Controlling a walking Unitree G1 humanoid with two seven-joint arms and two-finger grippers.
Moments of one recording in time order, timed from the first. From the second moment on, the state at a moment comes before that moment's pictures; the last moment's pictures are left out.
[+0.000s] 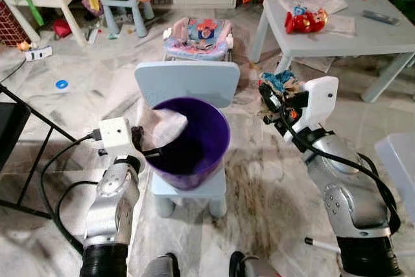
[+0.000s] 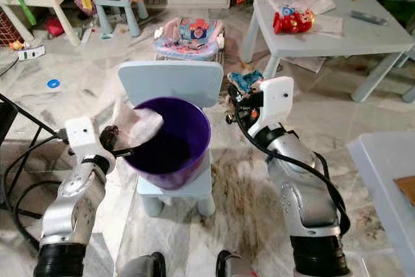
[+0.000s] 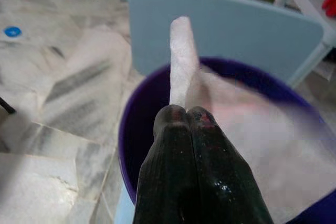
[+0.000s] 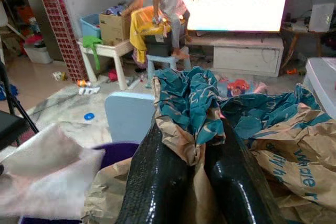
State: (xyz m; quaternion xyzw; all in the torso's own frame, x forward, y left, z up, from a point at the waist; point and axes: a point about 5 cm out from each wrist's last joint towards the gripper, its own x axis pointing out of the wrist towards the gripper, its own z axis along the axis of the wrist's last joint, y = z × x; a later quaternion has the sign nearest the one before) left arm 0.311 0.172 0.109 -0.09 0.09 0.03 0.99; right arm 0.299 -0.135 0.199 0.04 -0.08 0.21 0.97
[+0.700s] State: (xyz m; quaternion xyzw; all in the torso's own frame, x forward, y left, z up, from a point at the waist) left arm 0.322 0.178 0.063 -0.11 0.17 -0.02 0.98; right arm 0.284 -0.143 0.200 0.03 -0.06 0.20 0.98
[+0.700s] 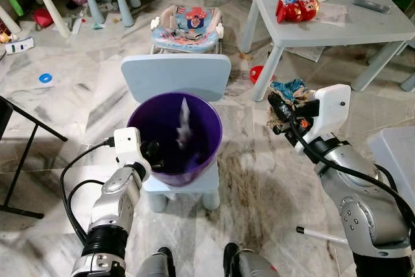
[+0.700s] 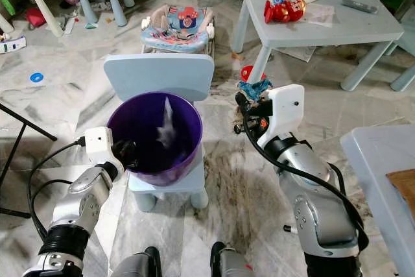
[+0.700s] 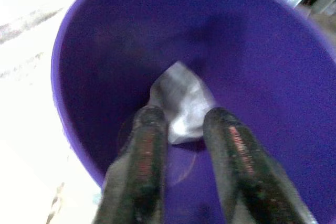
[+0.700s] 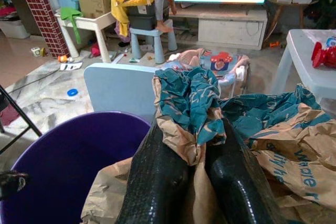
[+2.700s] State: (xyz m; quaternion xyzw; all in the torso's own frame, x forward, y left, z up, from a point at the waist) left arm 0.234 0.170 0.150 0.00 -0.02 0.03 1.00; right arm 0.331 -0.083 0.157 0.07 -0.06 0.25 0.97
